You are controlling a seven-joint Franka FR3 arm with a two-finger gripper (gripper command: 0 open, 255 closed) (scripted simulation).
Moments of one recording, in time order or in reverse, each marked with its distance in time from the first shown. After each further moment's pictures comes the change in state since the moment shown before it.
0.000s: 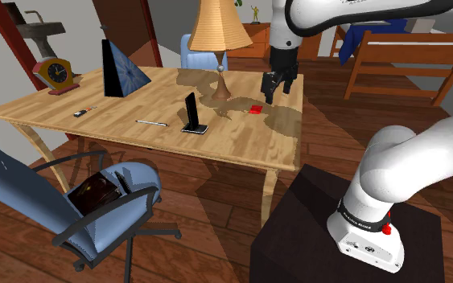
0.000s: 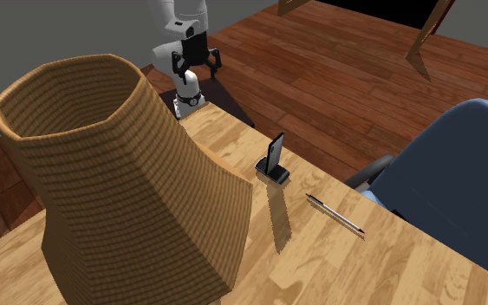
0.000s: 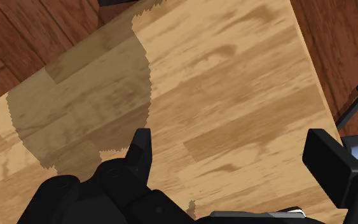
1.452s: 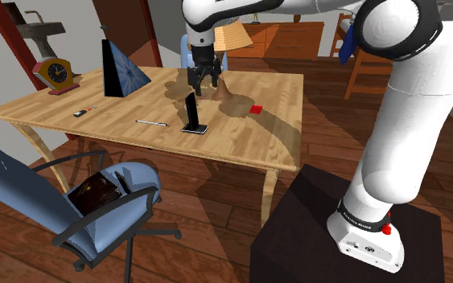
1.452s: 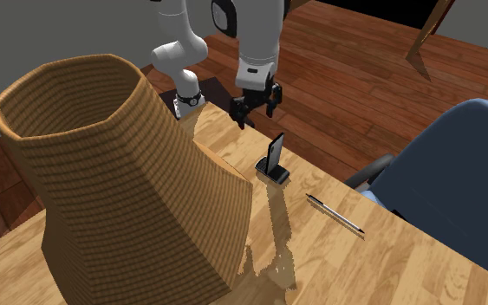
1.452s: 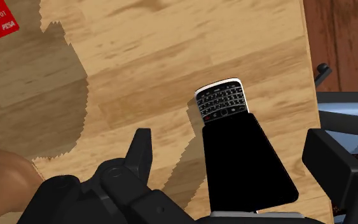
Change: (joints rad) arm 0.079 0.832 0.028 0.781 0.078 0.011 -0.098
